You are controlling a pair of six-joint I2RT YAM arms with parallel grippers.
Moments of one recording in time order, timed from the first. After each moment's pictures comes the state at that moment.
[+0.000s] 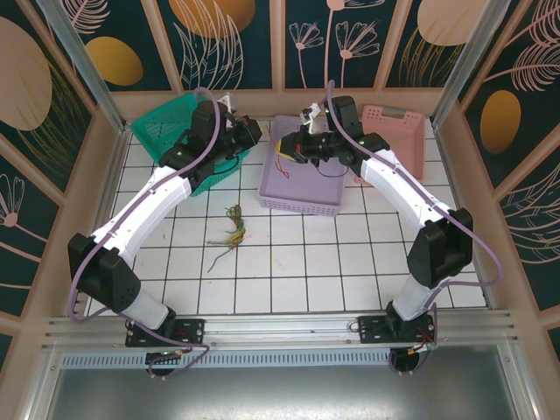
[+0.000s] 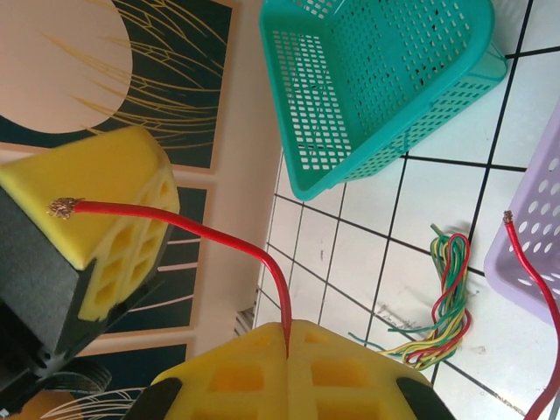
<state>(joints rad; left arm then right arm) -0.50 1.56 1.49 -0.31 0.13 -0.79 0.49 1.69 1.57 -0.45 -0.72 0.81</state>
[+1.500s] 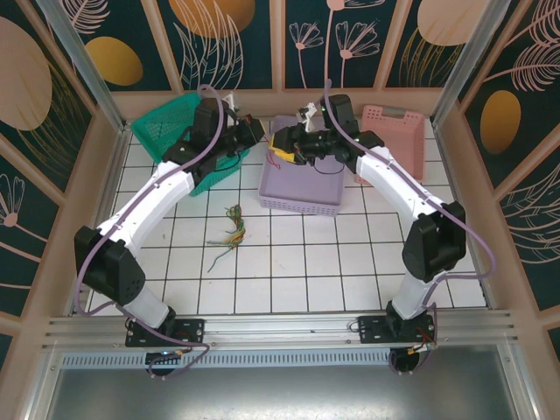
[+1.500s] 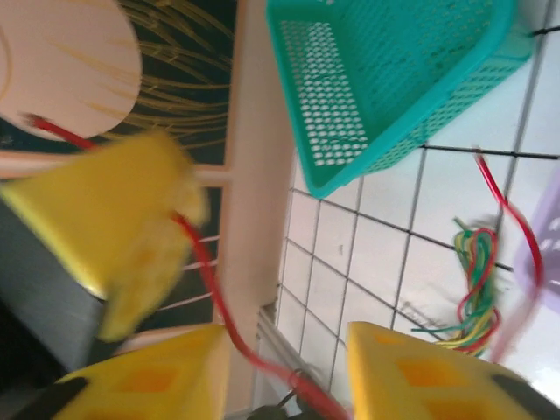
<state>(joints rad) -0.47 1.61 1.55 -0.33 0.16 -0.76 0.48 1.73 1.60 -0.44 -0.73 0.85</state>
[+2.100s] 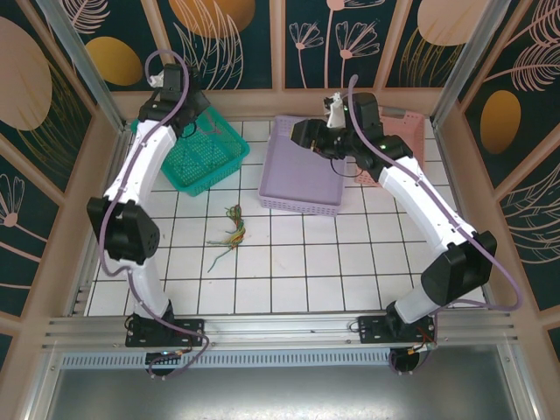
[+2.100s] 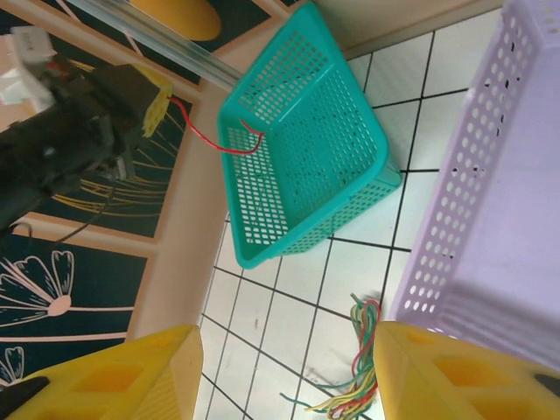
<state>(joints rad) -0.18 1.97 2.04 -0.75 -0.24 -0.80 0.46 1.54 1.55 -0.51 -0.46 0.68</state>
